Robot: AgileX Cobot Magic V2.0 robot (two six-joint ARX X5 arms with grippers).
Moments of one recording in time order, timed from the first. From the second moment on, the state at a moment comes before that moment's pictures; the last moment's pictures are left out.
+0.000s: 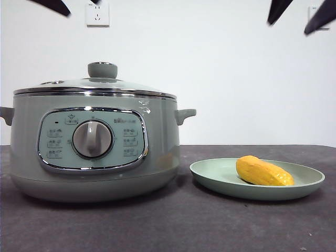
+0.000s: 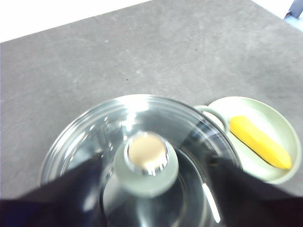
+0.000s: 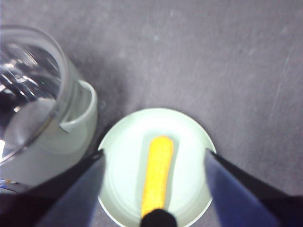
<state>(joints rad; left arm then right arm) -0.47 1.08 1.16 -0.60 0.05 -0.03 0.42 1.03 1.09 -0.69 0.03 0.09</state>
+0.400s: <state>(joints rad) -0.54 0.81 0.88 -0.45 -0.10 -0.03 0.42 0.68 0.75 -0.47 0.03 0.08</state>
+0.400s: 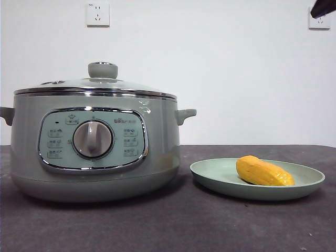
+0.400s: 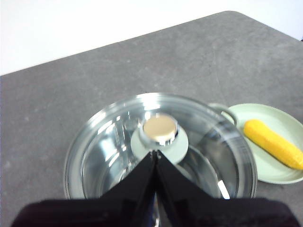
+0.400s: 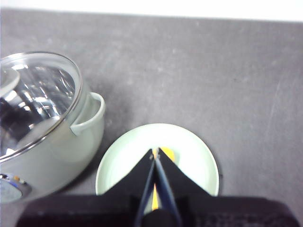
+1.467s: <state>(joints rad) -0.56 0.56 0.62 -0.48 -0.12 0.00 0.42 0.57 0.61 -0.41 0.08 0.24</state>
